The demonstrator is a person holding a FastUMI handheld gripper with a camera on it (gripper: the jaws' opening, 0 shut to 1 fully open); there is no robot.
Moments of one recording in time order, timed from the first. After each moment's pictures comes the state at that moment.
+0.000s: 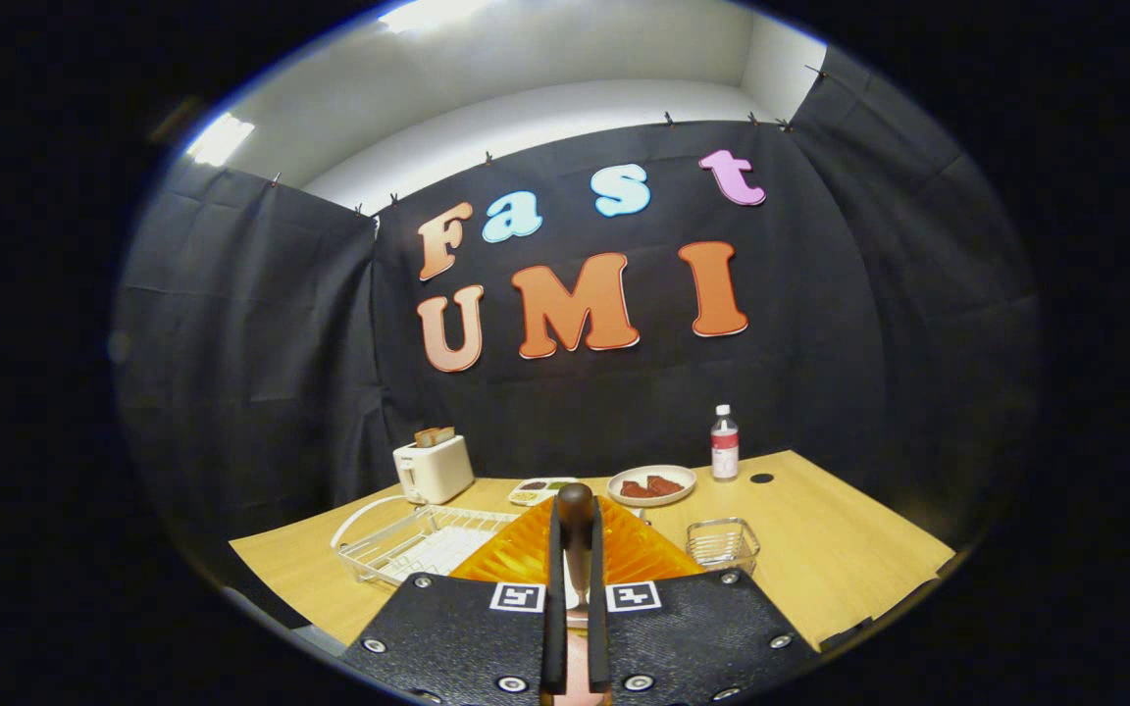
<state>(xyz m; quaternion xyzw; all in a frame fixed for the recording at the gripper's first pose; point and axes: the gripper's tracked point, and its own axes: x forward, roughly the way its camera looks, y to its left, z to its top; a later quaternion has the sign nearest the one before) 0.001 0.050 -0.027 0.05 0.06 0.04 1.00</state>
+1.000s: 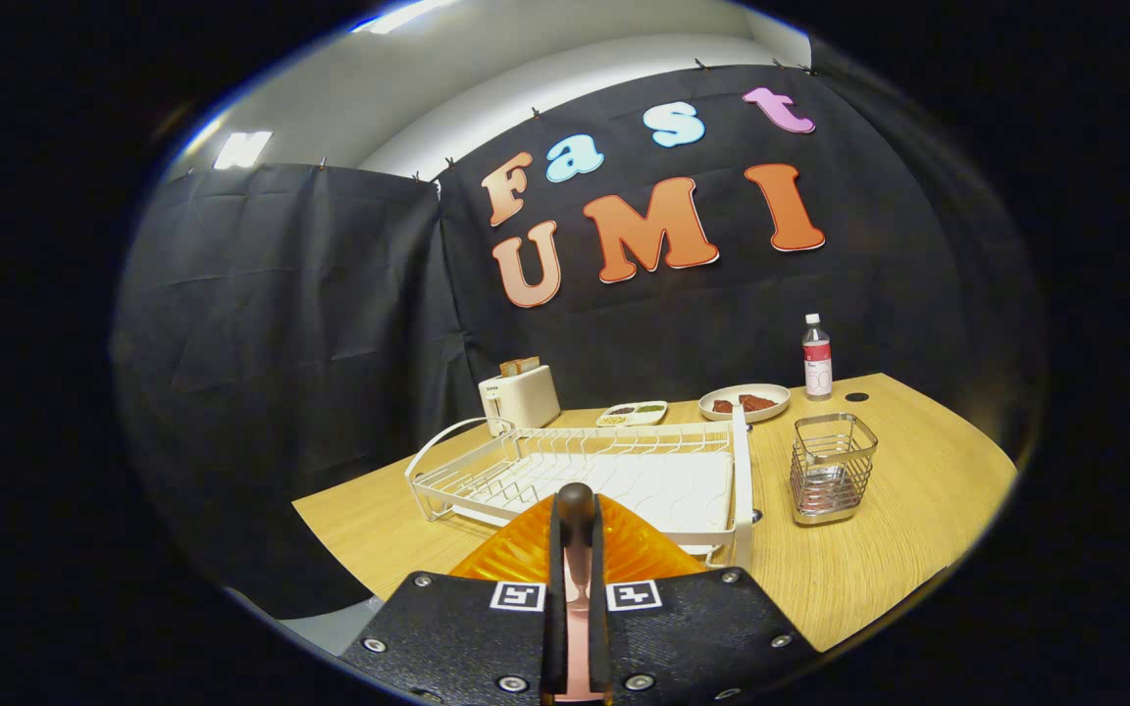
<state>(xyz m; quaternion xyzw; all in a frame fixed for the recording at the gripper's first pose) -0.036 0.095 -0.121 0.07 0.13 0.16 0.98</state>
